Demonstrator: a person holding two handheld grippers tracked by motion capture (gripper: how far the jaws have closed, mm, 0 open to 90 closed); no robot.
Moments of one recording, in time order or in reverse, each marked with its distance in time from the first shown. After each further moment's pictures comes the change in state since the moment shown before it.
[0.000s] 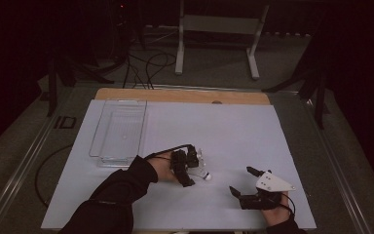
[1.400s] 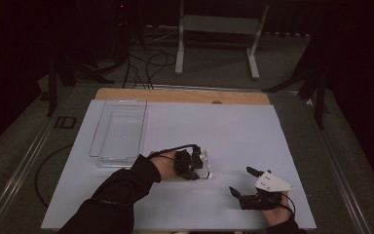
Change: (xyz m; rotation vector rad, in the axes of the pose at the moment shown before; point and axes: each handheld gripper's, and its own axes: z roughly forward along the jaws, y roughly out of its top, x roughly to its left) left arm -0.012 0.013 -0.021 -0.052 -0.043 0.080; right arm 0.001 0.000 0.000 0.010 0.006 -0.009
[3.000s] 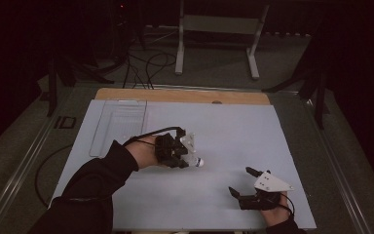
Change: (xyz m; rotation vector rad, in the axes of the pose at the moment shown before) left arm -0.007 -0.013 -0.096 -0.066 0.036 0.007; right arm 0.001 0.000 0.002 0.003 -0.002 0.000
